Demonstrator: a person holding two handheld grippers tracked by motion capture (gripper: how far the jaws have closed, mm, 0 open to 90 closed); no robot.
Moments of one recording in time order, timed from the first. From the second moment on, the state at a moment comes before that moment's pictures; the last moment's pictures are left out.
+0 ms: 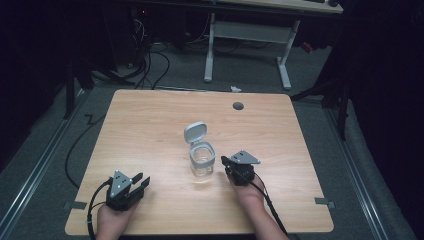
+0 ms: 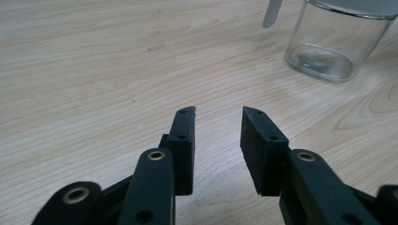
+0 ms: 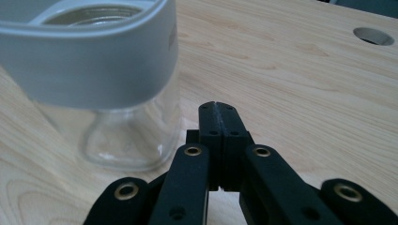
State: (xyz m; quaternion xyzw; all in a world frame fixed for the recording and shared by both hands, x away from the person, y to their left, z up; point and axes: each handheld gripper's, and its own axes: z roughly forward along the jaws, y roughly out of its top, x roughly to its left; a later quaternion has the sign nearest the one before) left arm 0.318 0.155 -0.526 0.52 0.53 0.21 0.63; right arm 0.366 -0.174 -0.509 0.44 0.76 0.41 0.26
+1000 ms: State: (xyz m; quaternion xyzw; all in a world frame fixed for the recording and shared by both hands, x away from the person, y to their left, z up) left arm 0.316 0.152 -0.526 0.53 0.53 0.21 0.63; right arm 0.345 -0.143 -0.515 0.40 0.77 0.44 0.22
